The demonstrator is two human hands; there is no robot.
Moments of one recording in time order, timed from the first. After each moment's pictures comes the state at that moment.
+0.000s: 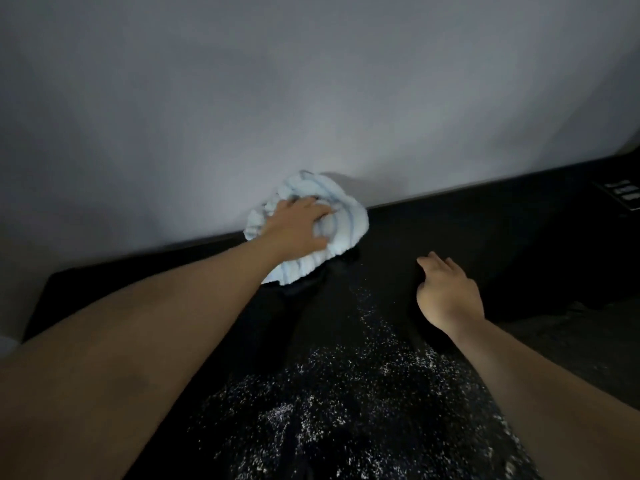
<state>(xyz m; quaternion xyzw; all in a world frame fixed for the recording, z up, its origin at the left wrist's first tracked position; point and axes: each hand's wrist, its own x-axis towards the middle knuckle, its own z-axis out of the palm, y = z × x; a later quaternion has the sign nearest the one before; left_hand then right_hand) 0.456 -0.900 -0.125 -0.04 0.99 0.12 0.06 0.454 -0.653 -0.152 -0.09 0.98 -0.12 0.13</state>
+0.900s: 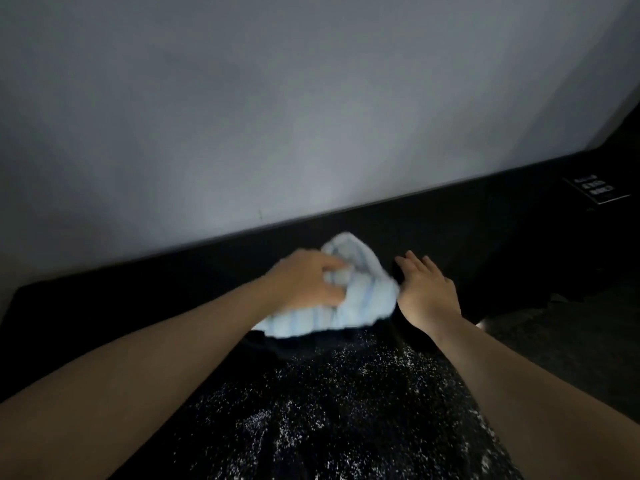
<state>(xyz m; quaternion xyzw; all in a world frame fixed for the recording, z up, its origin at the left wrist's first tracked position) 0.509 -0.844 -0.121 0.01 0.91 0.39 0.15 0.454 -0.646 -0.161 -0.11 0.97 -0.14 0.13</state>
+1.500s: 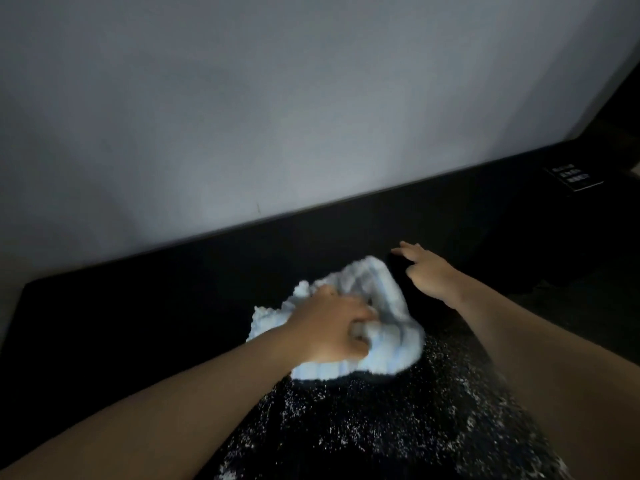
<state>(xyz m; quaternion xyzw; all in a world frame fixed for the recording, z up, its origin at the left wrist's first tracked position) 0.564 -0.798 -0.133 0.14 0.95 0.21 0.18 0.437 -0.625 -0.150 -0.11 0.92 -0.29 0.25</state>
